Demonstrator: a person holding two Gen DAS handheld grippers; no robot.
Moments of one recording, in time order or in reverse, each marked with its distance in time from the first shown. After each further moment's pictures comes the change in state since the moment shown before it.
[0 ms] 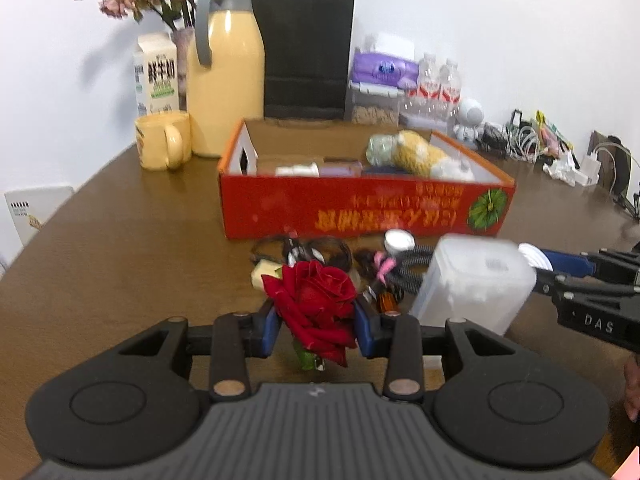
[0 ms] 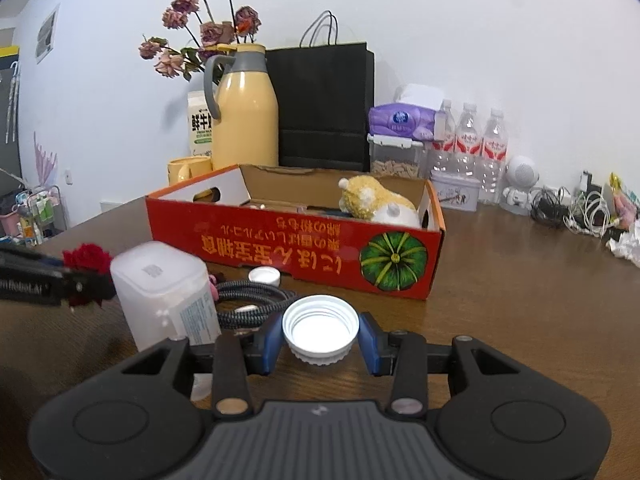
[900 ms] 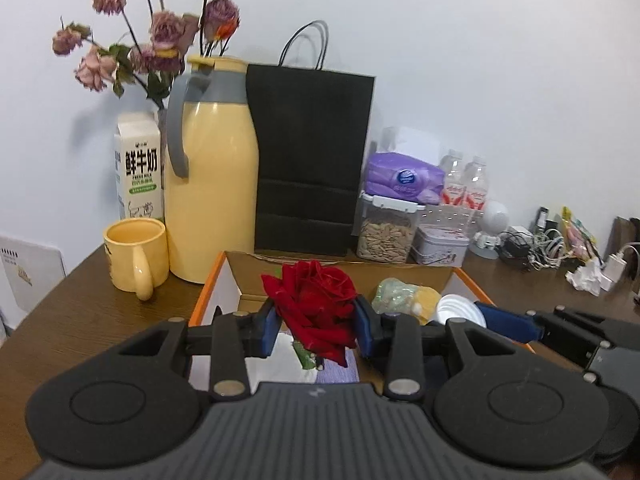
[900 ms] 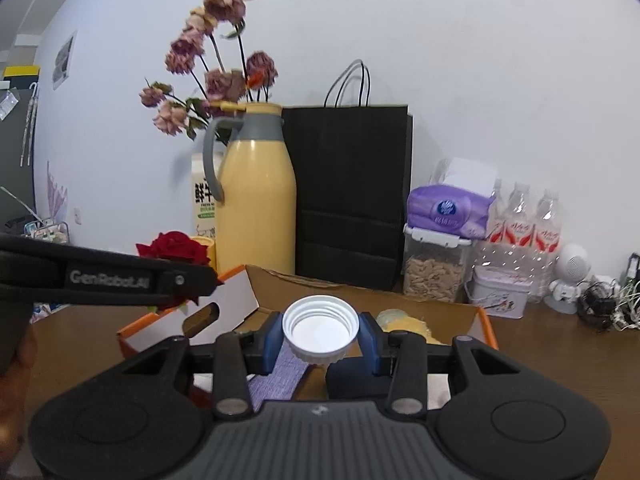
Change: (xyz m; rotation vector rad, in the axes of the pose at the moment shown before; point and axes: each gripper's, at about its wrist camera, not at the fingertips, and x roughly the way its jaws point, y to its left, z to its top) left arm 0.080 -0.014 0.130 -0.083 -0.181 0.022; right arm 0.103 0.010 0.120 -0.042 -0.122 0.060
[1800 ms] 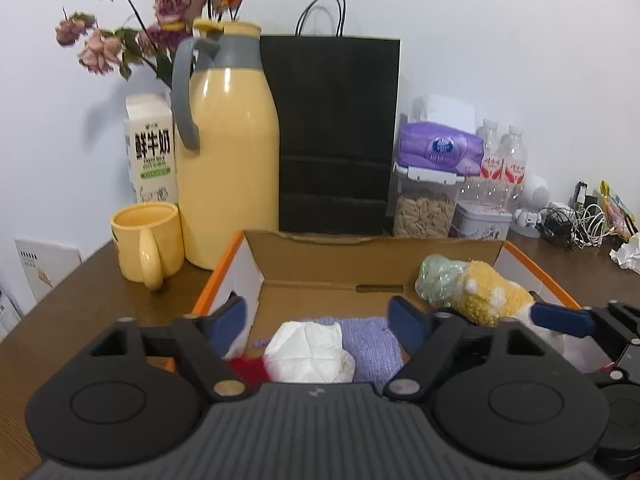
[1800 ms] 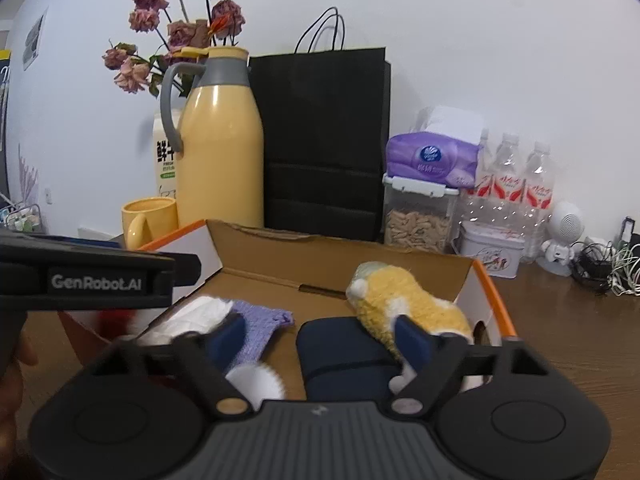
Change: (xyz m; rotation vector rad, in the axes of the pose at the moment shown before) left arm 0.040 0.002 -0.026 0.051 0.000 0.099; right arm 0.040 -0.009 -0.031 0.024 0.077 -0.077
